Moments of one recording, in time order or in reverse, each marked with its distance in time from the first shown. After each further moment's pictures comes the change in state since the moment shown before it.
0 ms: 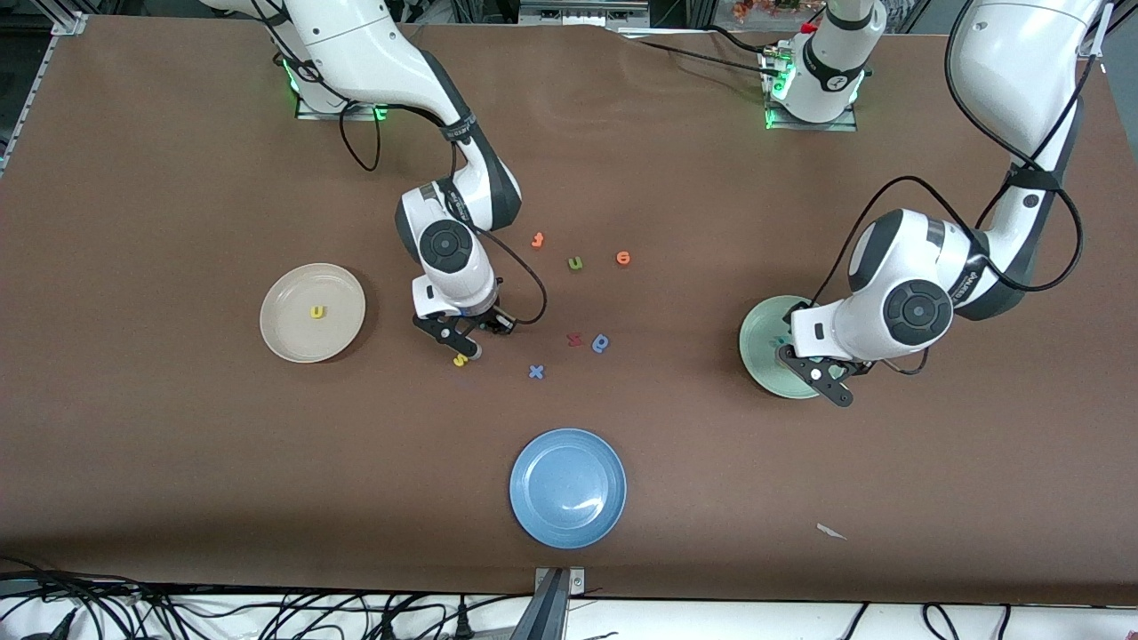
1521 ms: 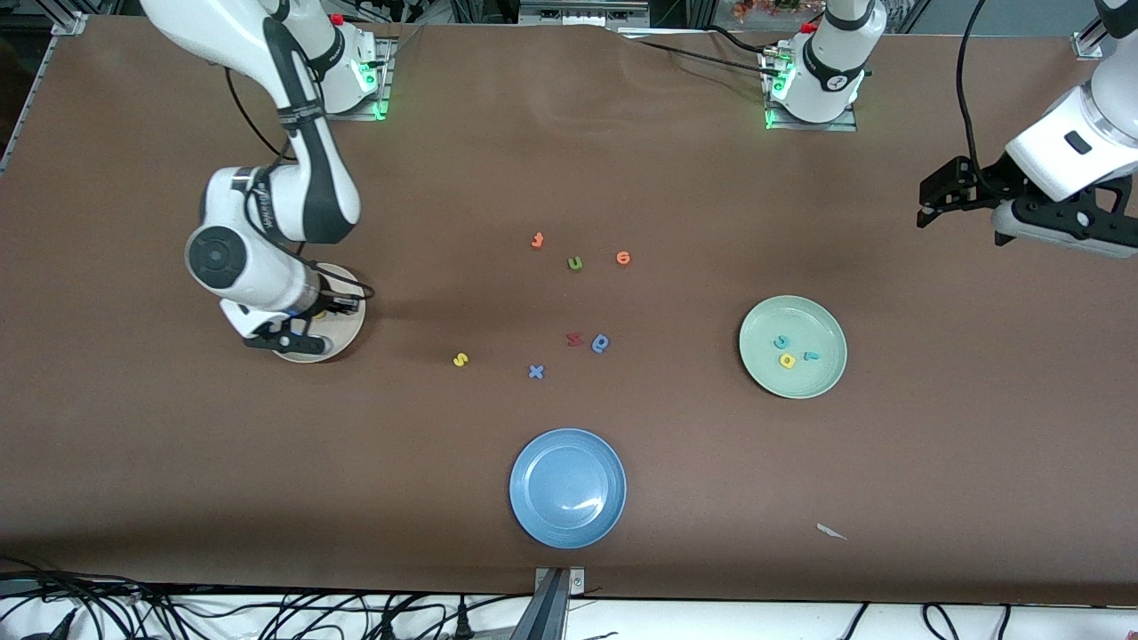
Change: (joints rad) left arm -0.166 -0.548 0.331 0.035 -0.246 -0.354 -0.237; right arm -0.109 -0.310 -0.320 -0.298 0.015 -0.202 -0.920
